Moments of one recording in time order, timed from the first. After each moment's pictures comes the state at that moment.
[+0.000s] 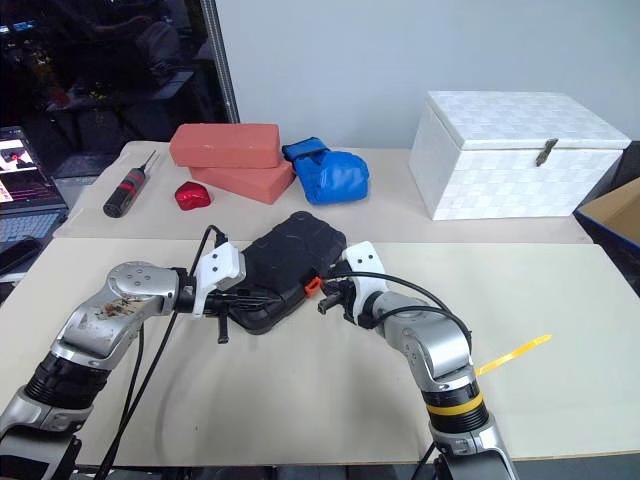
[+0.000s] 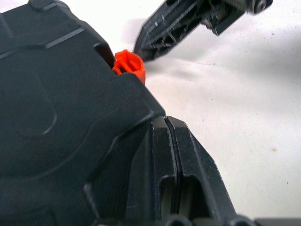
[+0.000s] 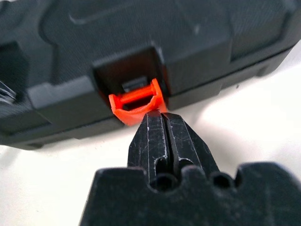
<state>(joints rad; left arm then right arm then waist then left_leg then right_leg) -0.49 0.72 -0.22 -0.15 -0.27 0.53 -1.09 -0.48 -0.21 0.14 -0.30 0.34 1.03 0.33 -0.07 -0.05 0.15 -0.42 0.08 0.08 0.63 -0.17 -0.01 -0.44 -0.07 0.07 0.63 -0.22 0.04</state>
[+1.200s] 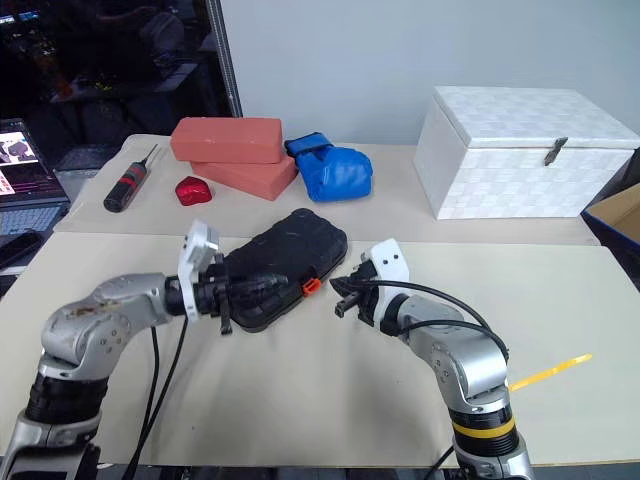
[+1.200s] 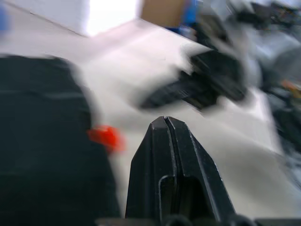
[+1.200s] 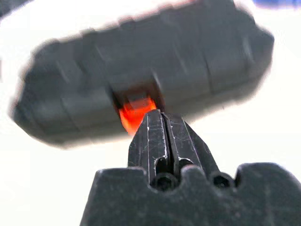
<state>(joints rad) -0.48 0.60 0.04 -0.23 -0.62 0.81 -0.87 -0.36 -0.31 0.08 -0.45 0.41 1.01 0.40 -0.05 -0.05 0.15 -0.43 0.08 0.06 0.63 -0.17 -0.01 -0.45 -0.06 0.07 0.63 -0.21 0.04</state>
